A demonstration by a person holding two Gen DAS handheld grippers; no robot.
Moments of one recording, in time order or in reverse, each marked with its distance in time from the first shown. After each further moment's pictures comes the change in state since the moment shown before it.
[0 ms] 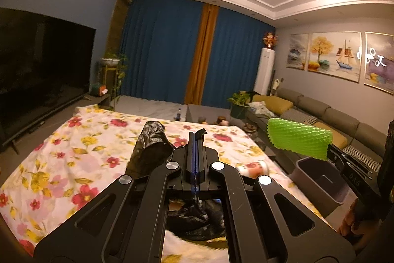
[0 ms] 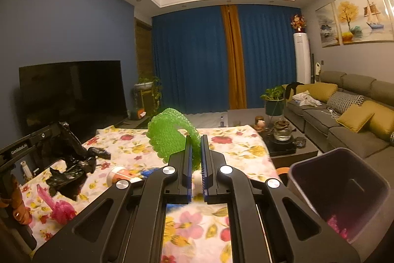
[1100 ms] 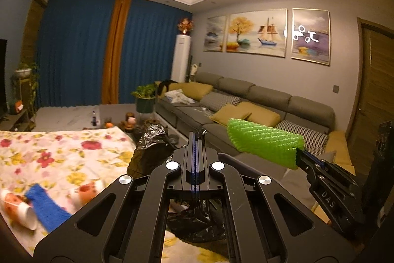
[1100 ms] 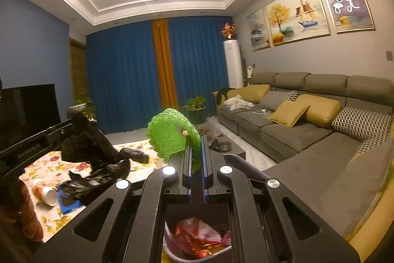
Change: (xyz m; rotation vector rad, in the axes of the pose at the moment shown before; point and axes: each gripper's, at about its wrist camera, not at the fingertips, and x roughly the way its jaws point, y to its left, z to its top) left arm 0.093 -0.278 -0.026 0.155 0.059 -0.474; right arm -0.083 -0.178 -0.010 0.111 -0.083 -0.381
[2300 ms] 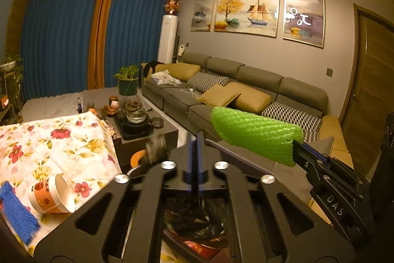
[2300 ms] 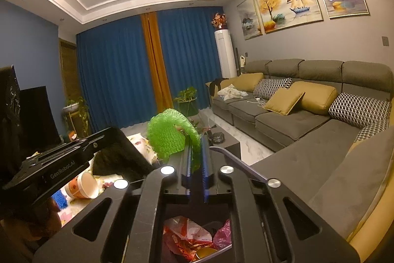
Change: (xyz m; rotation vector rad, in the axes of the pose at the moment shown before) left arm 0.088 -0.019 -0.025 0.010 0.118 -0.056; right arm 0.037 -0.025 -0.002 0.055 0.055 -0.020
